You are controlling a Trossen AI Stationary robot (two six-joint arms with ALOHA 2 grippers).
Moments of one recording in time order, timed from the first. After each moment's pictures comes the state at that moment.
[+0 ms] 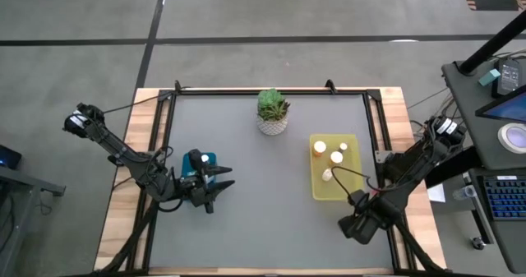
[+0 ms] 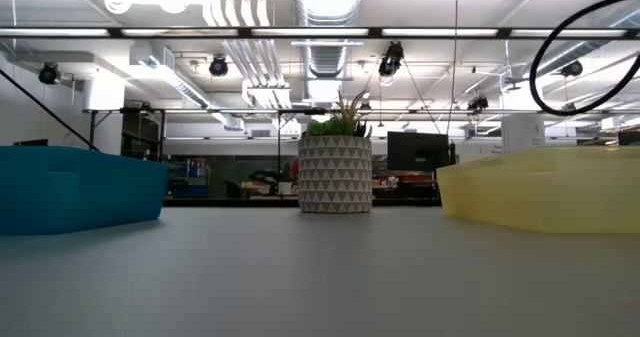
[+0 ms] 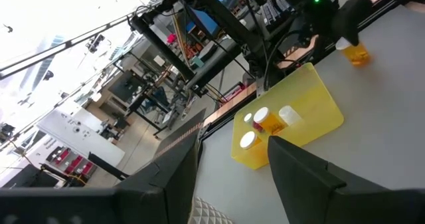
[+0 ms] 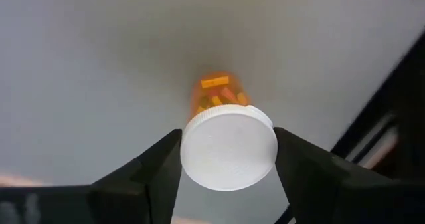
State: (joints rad) left arm -0.65 1.09 0.67 0.36 -0.92 0.67; right arm 0.85 1.47 0.94 -0.97 -0.16 2.01
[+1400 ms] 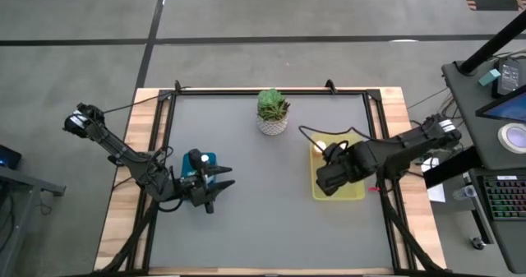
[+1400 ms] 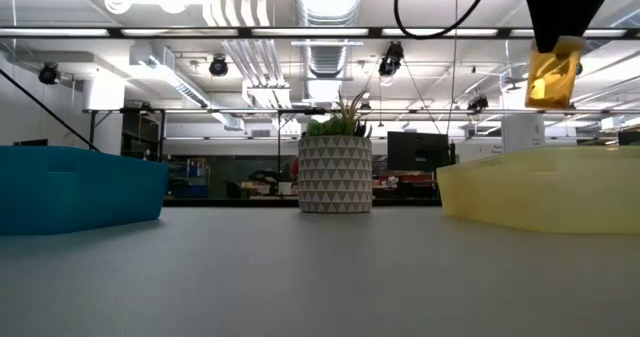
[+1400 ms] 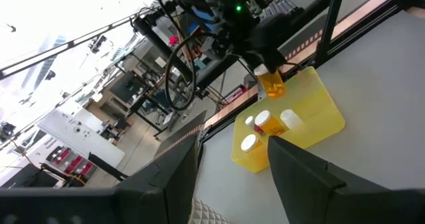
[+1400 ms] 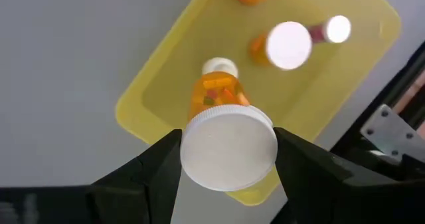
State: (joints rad) left arm -0.65 1.09 0.66 0.38 -0.92 0.67; right arm 0.34 1.50 1.40 -1.49 0.14 1.24
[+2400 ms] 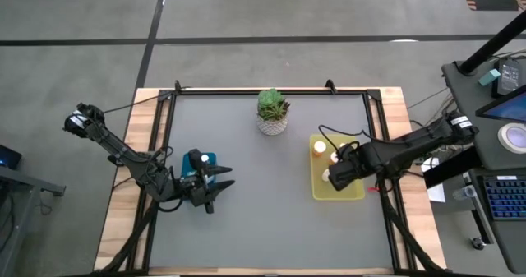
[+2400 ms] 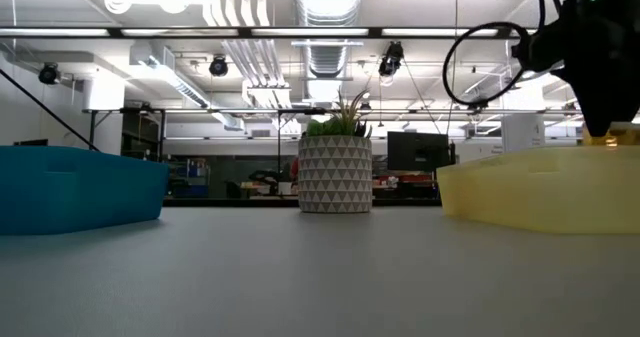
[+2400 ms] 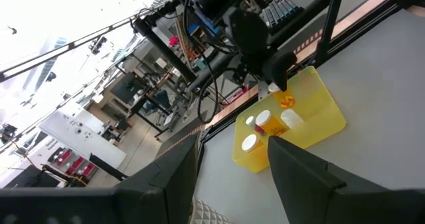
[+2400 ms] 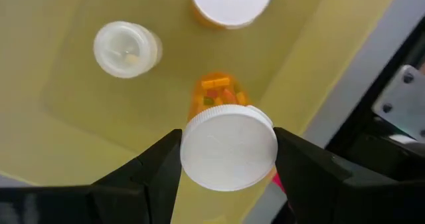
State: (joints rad) left arm -0.65 1.09 0.66 0.38 -0.92 0.68; right arm 0.28 1.29 0.92 -1.26 0.07 1.32
